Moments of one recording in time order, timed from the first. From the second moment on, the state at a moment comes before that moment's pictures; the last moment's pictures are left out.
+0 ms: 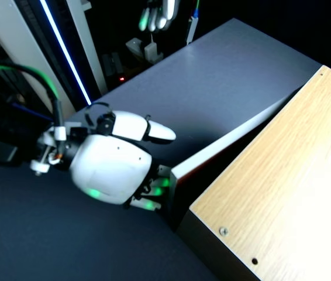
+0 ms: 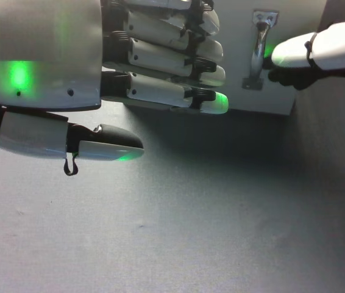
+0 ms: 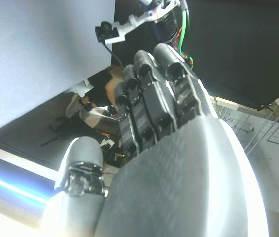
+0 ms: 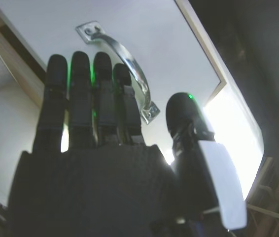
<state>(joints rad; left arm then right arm) -0.02 -0.77 1.06 1.50 -1.03 0.16 -0.29 -0.97 1.14 -2.84 -0.03 2.85</state>
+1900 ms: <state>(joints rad) -0.02 -0.77 1.06 1.50 -1.03 0.16 -0.33 -0.61 0.88 -2.98 -0.02 2.75</state>
